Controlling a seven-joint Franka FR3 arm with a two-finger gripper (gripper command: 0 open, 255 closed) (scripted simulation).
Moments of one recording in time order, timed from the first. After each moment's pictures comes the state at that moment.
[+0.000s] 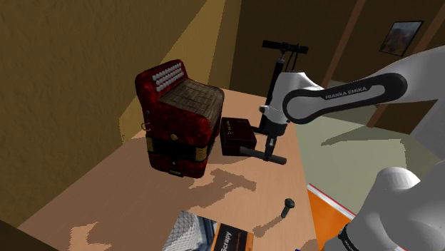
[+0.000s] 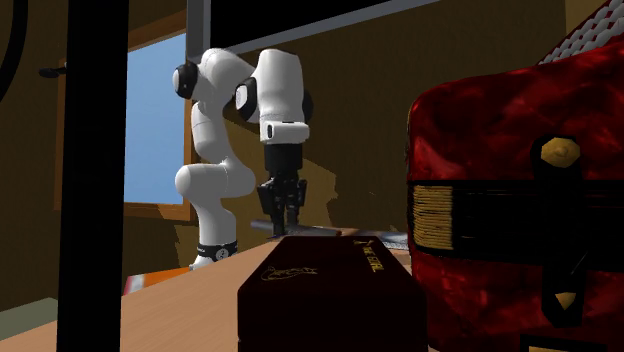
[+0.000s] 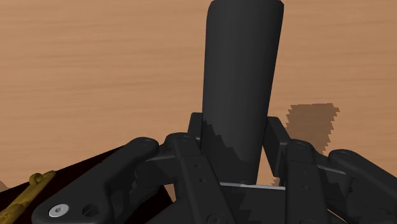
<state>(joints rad) 0.25 -0.39 -0.17 -2.56 0.01 2.13 -0.42</state>
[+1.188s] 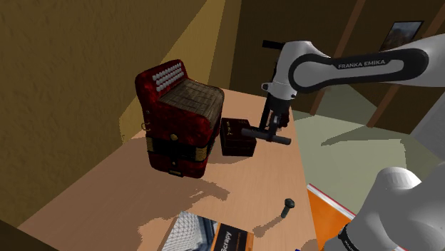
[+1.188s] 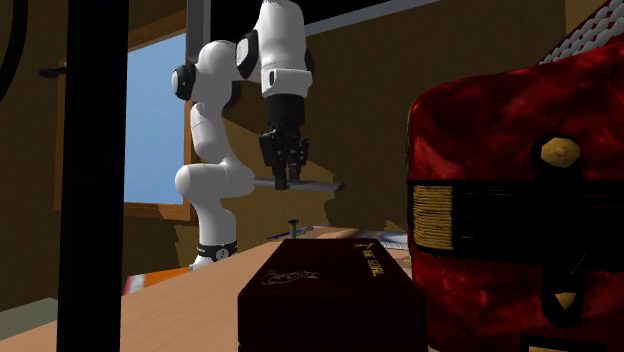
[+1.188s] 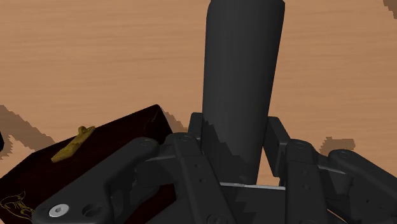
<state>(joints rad) 0.25 -0.43 -0.16 -2.35 0.00 1.89 -0.41</state>
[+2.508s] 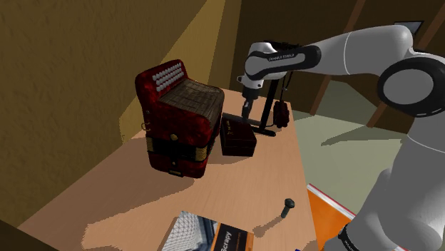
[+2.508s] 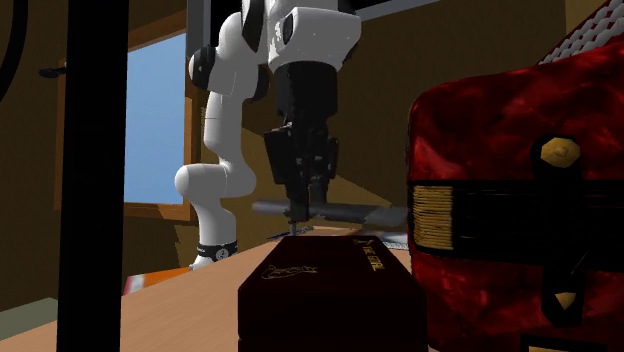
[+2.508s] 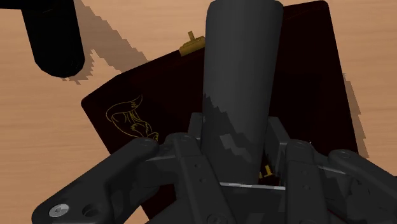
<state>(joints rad) 0.20 0.16 -0.27 -1.80 0.11 1.90 -0.62</state>
